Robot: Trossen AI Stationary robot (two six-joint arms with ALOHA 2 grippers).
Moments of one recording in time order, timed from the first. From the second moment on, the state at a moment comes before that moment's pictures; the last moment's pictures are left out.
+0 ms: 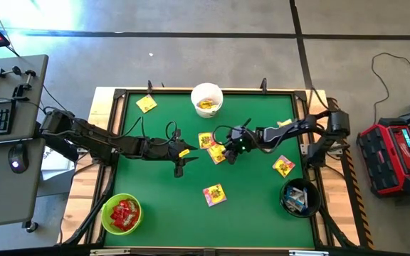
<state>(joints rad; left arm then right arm) -0.14 1.37 0.60 0.36 -0.27 0.01 -0.16 1.69 0.68 0.19 -0.07 0.50</state>
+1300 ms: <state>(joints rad) -0.14 1.37 0.60 0.30 -0.41 -0.10 -0.28 1.59 1.05 0.20 0.29 0.05</state>
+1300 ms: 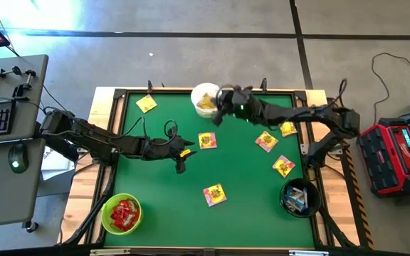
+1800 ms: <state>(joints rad) -0.14 1.37 0.60 0.27 -0.40 -0.10 -0.47 1.80 1.17 0.13 0.14 0.00</state>
